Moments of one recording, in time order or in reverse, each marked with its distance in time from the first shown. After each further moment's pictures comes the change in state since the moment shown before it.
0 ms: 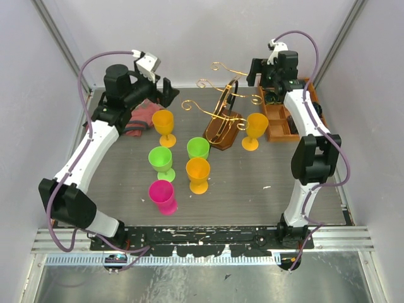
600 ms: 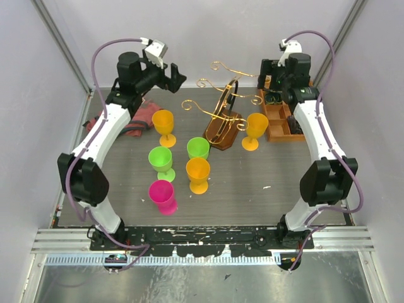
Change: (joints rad) left arm 0.000 0.227 0.224 0.079 -0.016 -0.053; right arm 0.000 -0.266 -0.169 -0.027 0.114 -0.048
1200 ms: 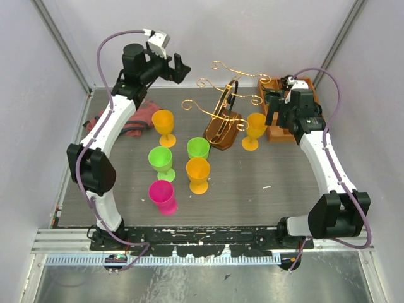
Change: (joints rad) left arm 0.000 0.145 0.180 -0.003 0.005 -0.069; right arm -0.020 -0.346 -0.435 -0.152 0.161 0.061
